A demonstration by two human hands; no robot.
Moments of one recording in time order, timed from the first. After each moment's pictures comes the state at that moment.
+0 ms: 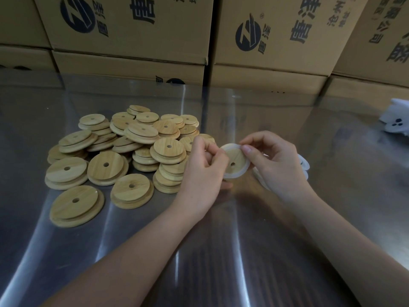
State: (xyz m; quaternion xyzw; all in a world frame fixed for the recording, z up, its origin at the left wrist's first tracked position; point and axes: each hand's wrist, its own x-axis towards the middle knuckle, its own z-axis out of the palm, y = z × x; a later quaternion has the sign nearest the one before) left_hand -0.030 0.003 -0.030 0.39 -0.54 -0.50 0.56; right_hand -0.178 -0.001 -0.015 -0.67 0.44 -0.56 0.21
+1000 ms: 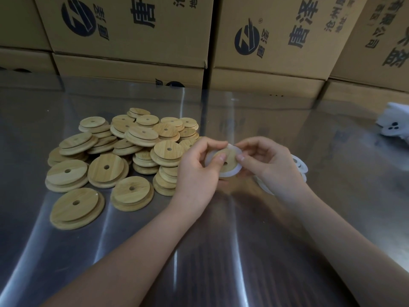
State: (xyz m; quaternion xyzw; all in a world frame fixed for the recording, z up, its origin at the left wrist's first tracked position) left_hand -0.026 0.001 -0.027 0.37 -0.56 -0.46 0.59; right_hand -0.182 -0.001 -0.014 -0.62 0.44 -0.54 0.36
